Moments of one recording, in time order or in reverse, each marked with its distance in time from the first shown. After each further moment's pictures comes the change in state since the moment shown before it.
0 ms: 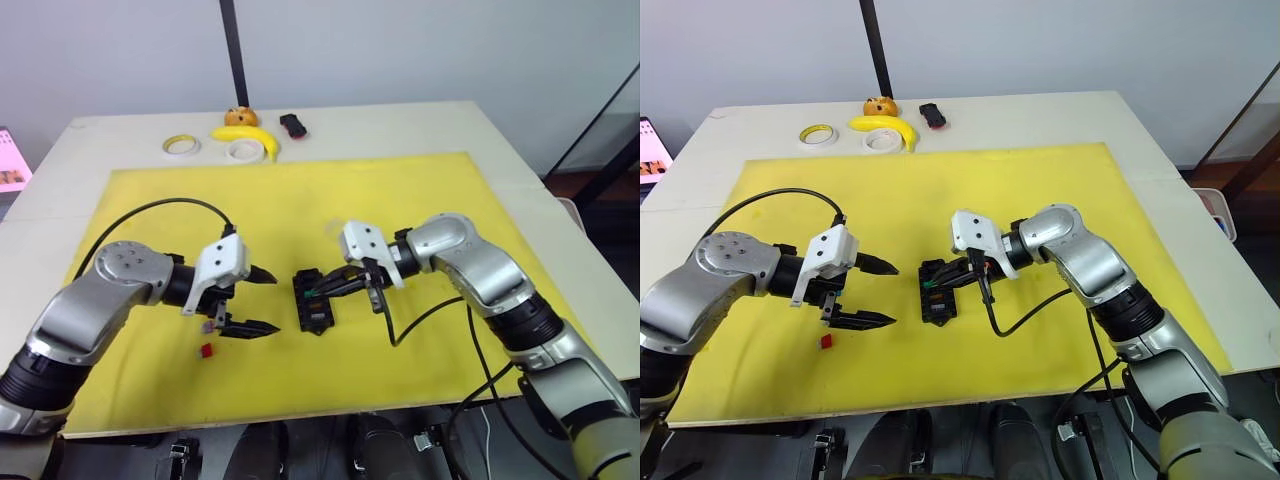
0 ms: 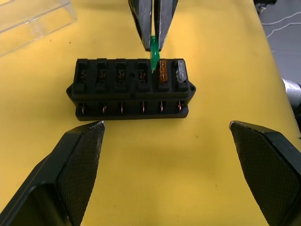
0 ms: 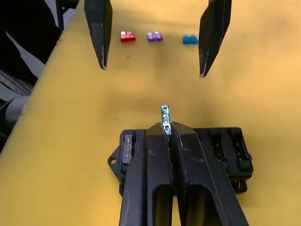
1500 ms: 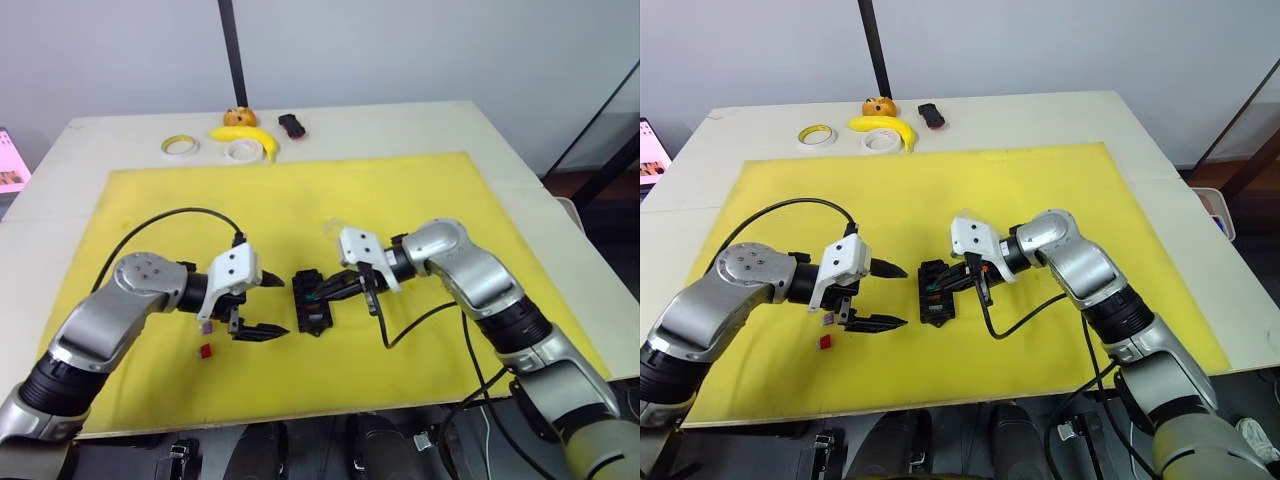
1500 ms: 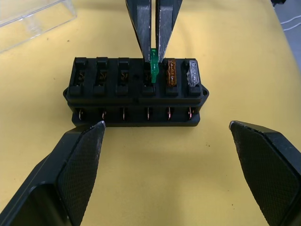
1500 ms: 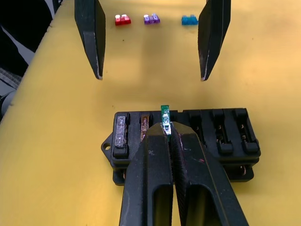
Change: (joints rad) left arm 0.027 -0.066 -0.038 0.011 0.059 -0.033 0.055; right arm 0.010 0.049 -0.011 0.043 -0.073 -0.001 0.025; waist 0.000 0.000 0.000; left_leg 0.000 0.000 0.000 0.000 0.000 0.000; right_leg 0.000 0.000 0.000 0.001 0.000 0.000
